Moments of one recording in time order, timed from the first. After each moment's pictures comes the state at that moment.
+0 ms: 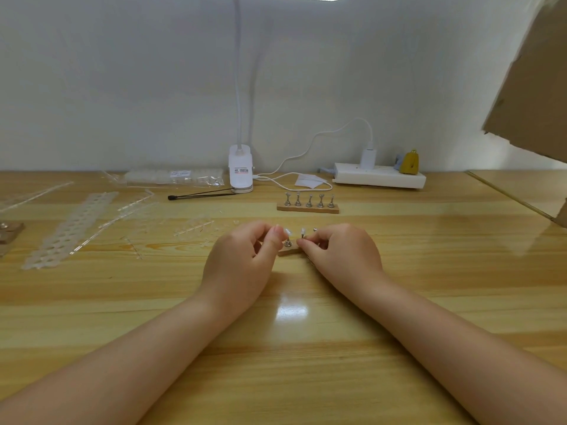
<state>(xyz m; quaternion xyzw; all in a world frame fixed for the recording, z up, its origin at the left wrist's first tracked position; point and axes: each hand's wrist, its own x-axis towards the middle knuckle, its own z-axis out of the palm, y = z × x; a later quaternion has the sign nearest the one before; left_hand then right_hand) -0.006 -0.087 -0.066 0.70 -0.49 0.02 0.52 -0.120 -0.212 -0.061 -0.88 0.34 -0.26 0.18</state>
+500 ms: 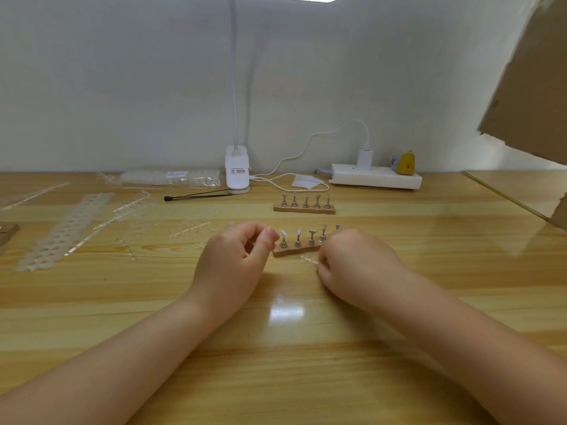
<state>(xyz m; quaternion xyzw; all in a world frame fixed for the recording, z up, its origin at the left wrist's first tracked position) -0.002 -0.084 -0.066 0.70 -0.49 0.02 0.52 -0.147 -0.196 -0.028 -0.95 0.29 -0.06 -0.02</state>
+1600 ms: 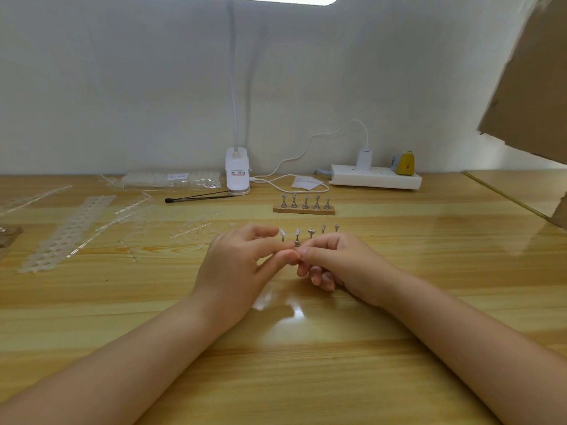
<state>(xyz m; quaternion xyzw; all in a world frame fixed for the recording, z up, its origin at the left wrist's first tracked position) -0.007 -0.081 -0.063 0.70 -0.58 0.09 0.41 -0.143 -0.213 -0.045 -0.74 0.19 -0.12 0.63</state>
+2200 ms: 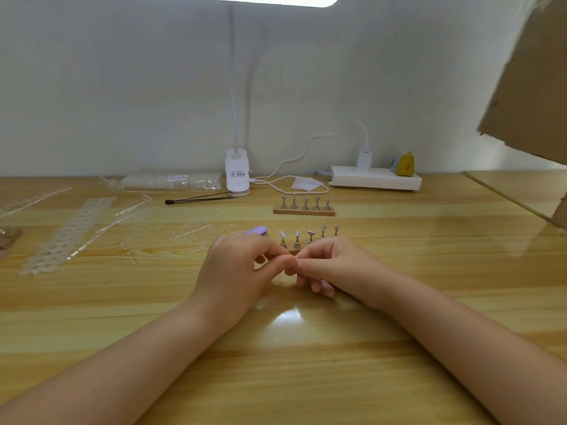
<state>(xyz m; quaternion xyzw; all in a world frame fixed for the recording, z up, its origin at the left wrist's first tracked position) -0.006 -0.081 -0.063 0.69 -0.59 0.07 0.43 -0.143 -0.208 -0.043 -0.79 0.21 -0.09 0.56</state>
